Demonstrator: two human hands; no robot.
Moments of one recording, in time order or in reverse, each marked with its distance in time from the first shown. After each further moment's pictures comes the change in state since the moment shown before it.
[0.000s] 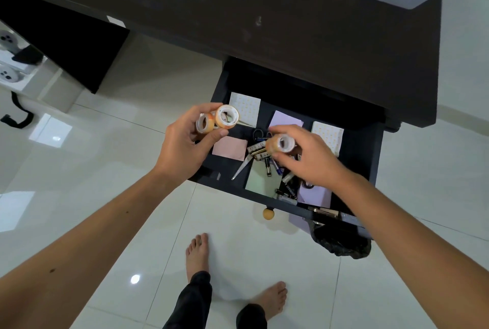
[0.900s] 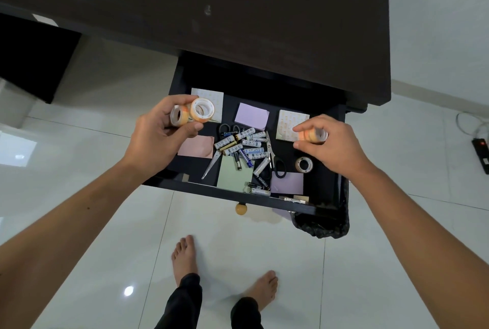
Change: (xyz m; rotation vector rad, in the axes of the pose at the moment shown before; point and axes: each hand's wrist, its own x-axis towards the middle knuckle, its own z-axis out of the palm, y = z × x) left_hand 0.023 0.003 0.016 -0.040 -0.143 -0.048; right_hand -0.055 0.045 -0.064 -0.017 0.265 0.287
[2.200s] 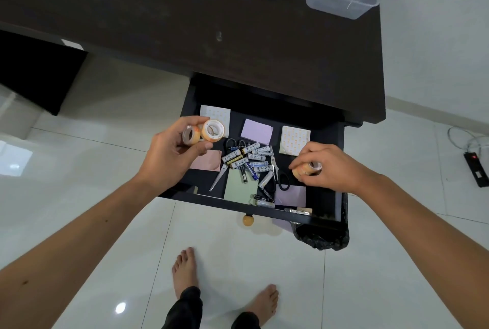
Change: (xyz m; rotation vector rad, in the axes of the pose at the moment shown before) left_hand -0.005 0.004 -0.006 -0.015 -0.038 -0.041; right_hand -0.002 -0.007 -0.013 -0.301 -0.431 -0.142
